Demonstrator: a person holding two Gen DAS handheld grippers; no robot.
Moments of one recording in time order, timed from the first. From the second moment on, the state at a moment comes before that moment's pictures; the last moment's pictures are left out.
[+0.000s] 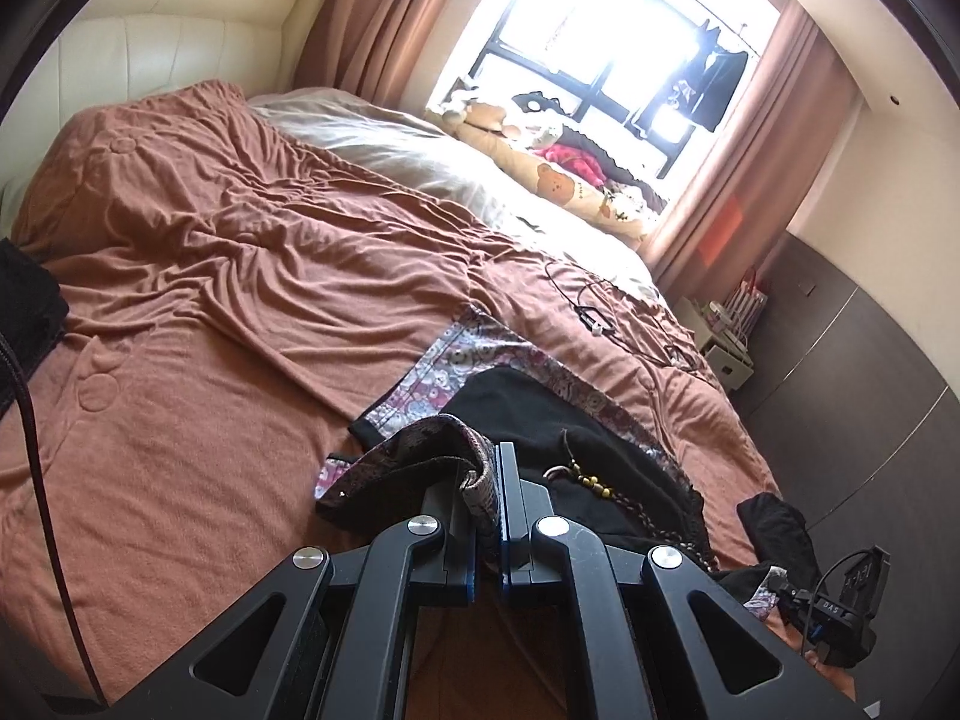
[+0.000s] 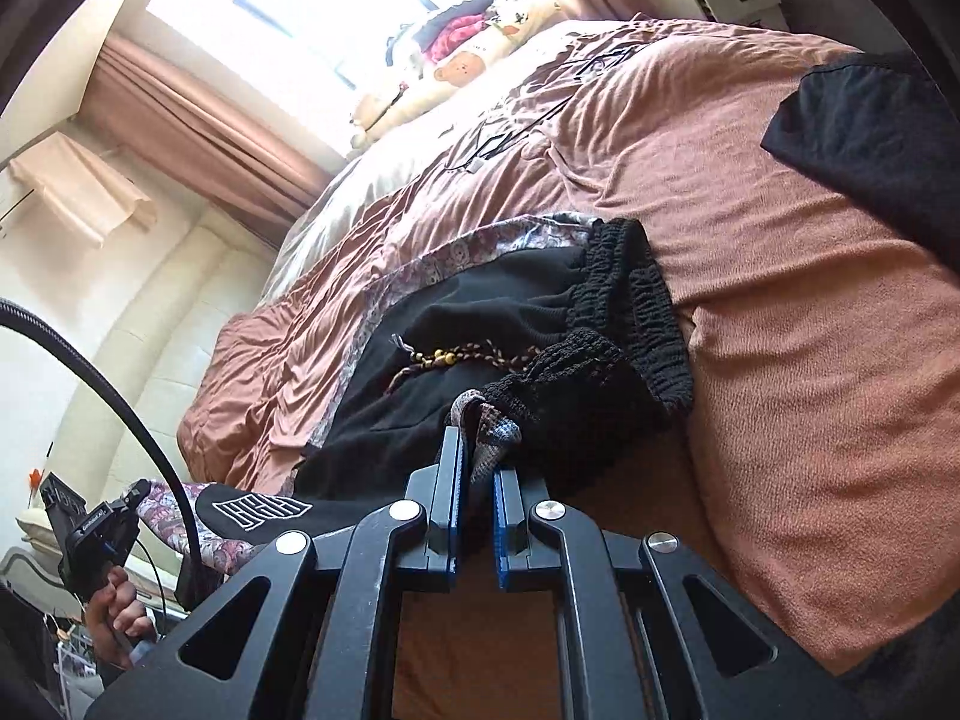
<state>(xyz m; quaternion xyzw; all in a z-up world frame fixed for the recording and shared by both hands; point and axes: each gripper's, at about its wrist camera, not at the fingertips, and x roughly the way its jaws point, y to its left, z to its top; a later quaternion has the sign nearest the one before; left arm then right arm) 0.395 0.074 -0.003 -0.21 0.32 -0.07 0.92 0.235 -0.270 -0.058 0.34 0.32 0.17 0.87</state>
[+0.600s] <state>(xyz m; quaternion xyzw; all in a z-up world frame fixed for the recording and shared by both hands) 0.536 0.067 -0.021 -0.22 0.36 -0.06 0.91 0.335 -0.266 -0.062 0.40 0.33 0.11 0.85</state>
